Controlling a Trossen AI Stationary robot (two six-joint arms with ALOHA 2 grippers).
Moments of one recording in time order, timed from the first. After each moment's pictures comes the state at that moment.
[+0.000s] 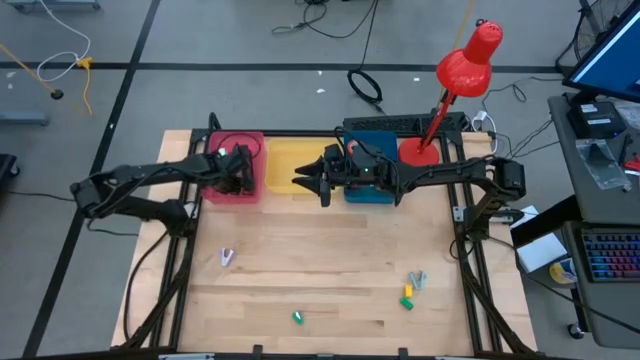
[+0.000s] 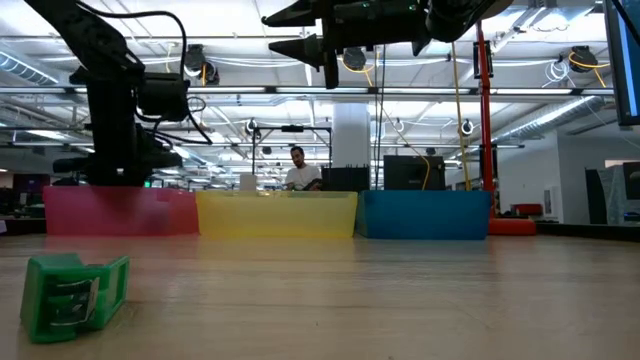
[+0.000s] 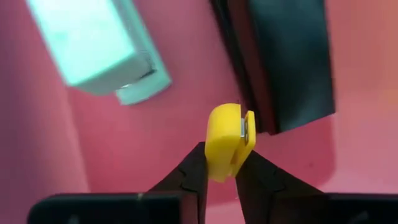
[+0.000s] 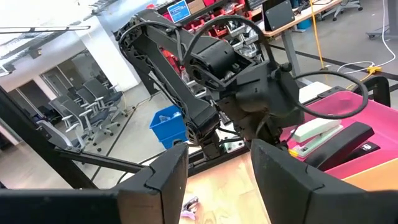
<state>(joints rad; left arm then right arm) 0.62 1.21 0.56 -0.69 -0.13 -0.77 -0.16 1.69 1.16 0.50 -0.15 0.46</state>
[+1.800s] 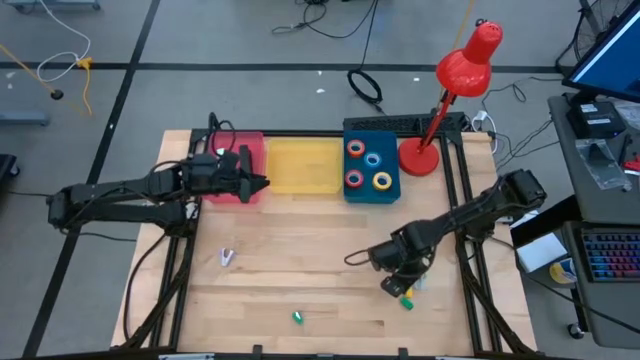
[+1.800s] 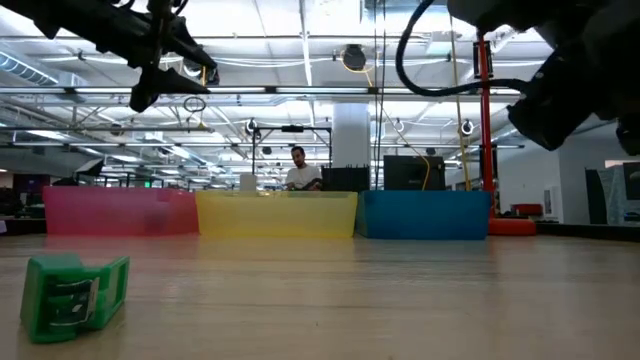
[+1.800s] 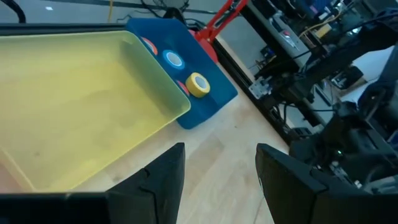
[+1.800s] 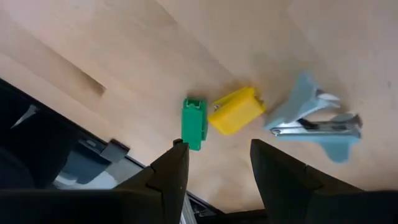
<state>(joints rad) 0.25 0.74 0.56 -0.16 -0.03 -0.74 0.37 1.59 0.95 -0.84 -0.54 1.19</state>
